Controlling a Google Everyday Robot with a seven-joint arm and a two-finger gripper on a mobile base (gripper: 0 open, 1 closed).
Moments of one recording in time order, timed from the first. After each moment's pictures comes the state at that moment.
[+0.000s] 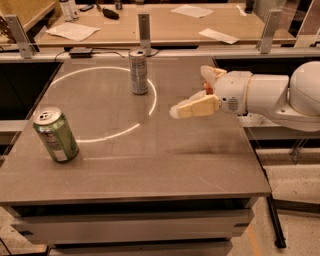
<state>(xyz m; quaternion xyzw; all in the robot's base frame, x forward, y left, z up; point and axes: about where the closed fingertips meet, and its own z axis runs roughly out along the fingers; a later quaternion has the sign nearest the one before) 0.587 -0.083 0.924 -0.41 0.67 0.28 0.55</state>
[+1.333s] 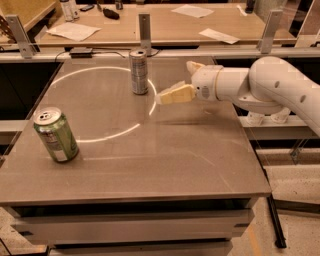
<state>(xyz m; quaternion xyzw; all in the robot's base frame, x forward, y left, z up) 0.681 -0.059 0.891 -0.40 0.68 0.25 0.56</state>
